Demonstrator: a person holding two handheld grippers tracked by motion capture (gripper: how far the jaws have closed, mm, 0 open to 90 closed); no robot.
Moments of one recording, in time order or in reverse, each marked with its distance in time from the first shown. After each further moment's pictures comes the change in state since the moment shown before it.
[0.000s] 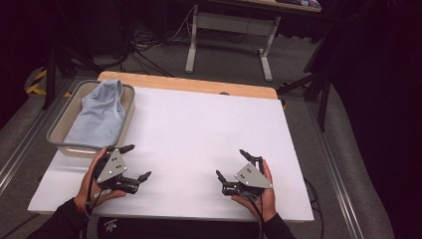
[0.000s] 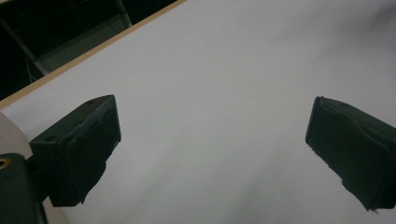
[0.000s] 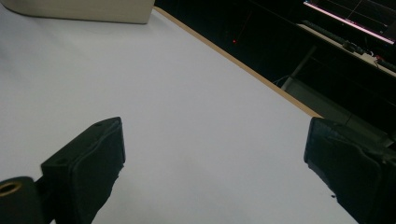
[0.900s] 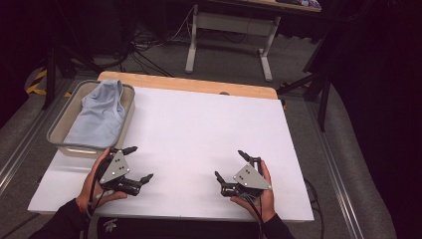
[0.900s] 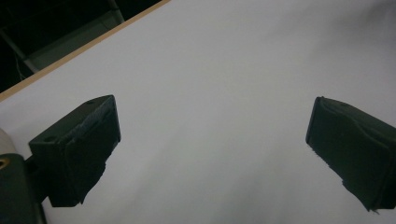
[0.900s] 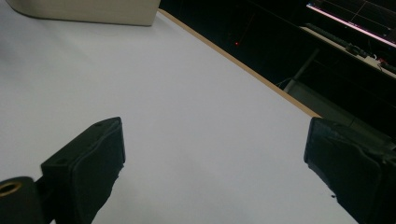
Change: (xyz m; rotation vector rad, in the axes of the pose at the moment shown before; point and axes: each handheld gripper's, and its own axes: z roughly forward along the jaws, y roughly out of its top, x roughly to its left) left arm -0.003 0.001 0.004 0.004 -0.028 -0.006; right arm 0.003 0.001 0.000 -0.007 0.011 -0.003
